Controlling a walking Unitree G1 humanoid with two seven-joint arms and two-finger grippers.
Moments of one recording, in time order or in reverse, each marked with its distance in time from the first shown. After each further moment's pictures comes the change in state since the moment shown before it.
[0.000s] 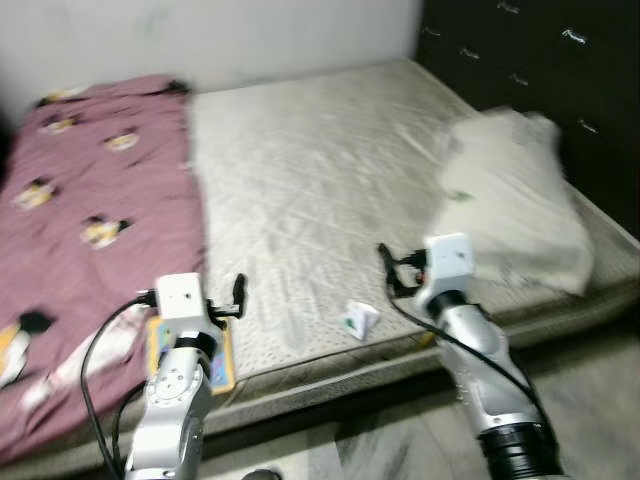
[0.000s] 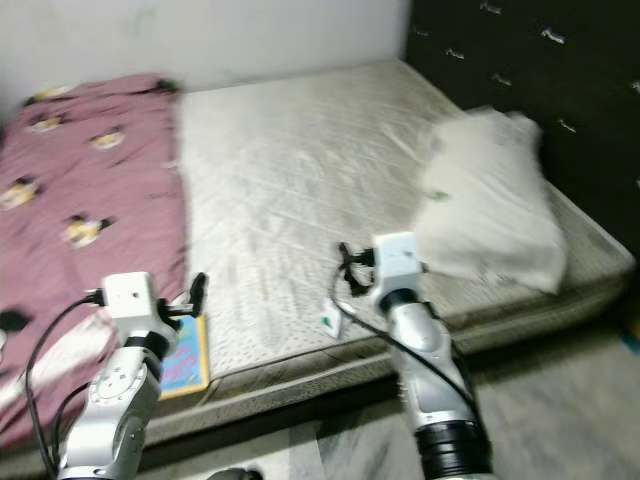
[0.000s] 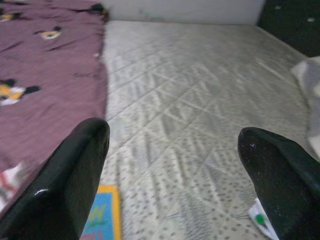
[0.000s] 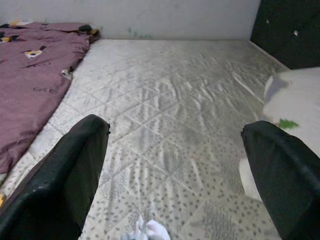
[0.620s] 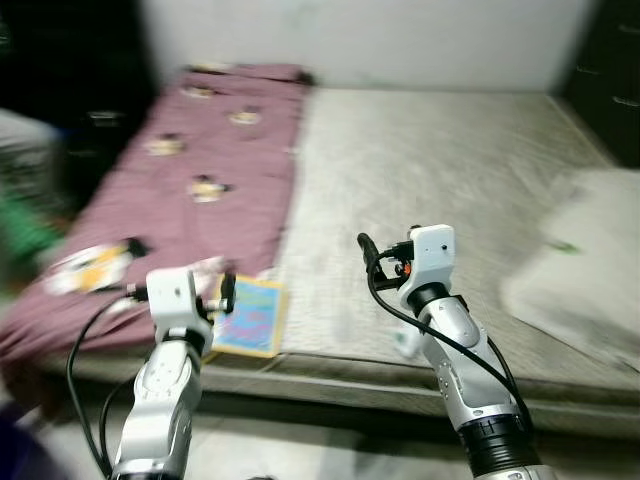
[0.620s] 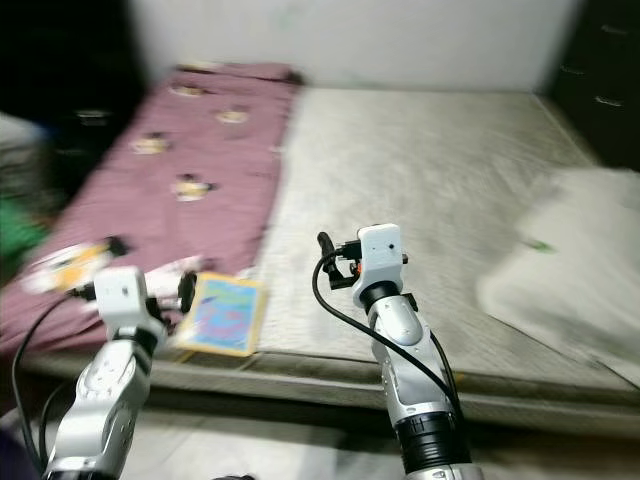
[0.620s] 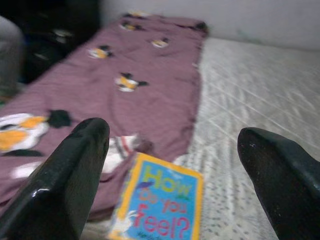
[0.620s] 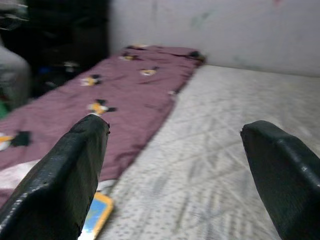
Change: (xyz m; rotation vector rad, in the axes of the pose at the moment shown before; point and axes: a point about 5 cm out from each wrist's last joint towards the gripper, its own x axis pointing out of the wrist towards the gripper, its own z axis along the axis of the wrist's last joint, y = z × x) left arm 0.006 0.006 0.004 0.012 -0.012 0.008; right arm 0.008 0.017 0.010 0.025 -0.059 0.052
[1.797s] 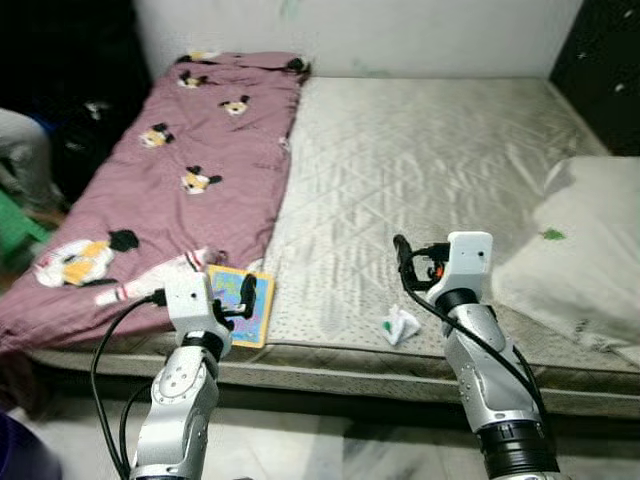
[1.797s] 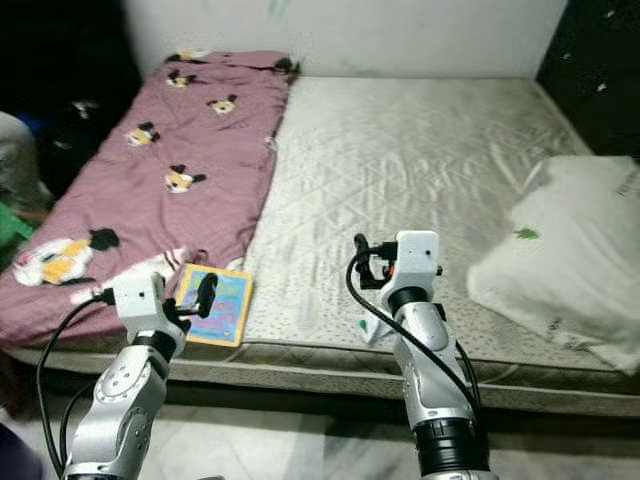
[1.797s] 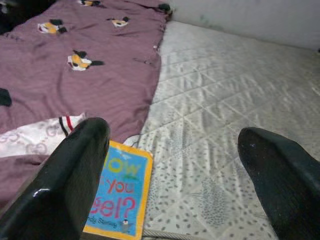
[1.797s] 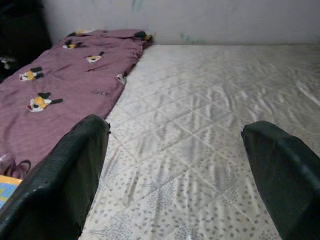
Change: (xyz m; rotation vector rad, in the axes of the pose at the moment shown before) left arm -0.004 -0.015 -0.008 -0.065 0.024 -0.077; right arm -0.009 -0.026 -0.009 0.077 0.031 -0.153
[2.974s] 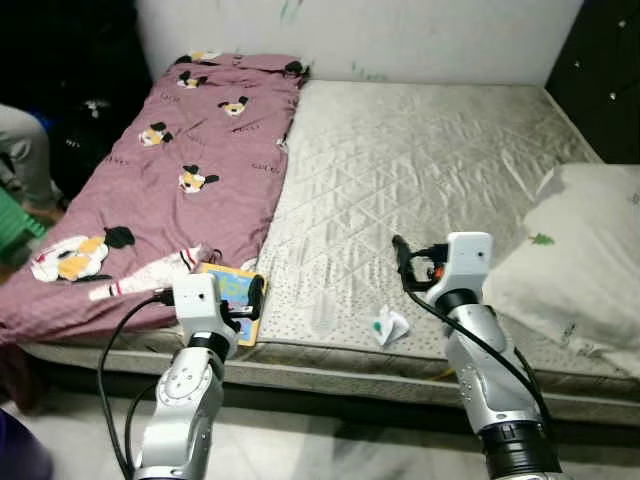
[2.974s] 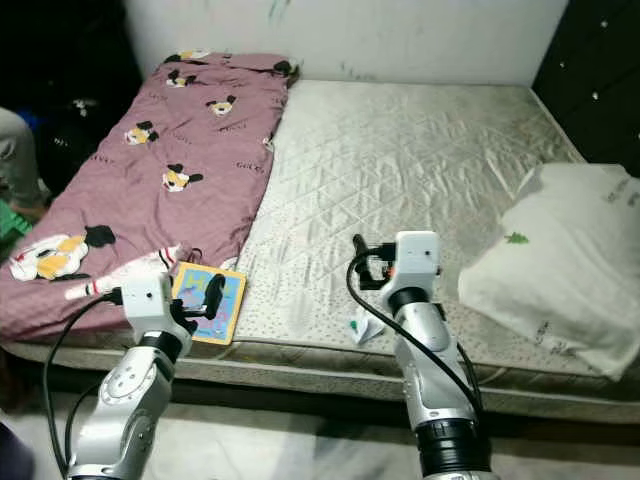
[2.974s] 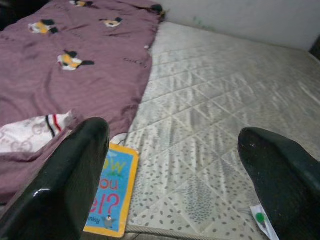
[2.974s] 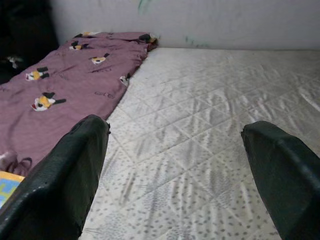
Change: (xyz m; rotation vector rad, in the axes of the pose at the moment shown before) left arm 0.000 -0.002 0.001 0.019 -0.002 -0.008; right arm 0.001 0.002 0.001 0.002 -0.007 0.023
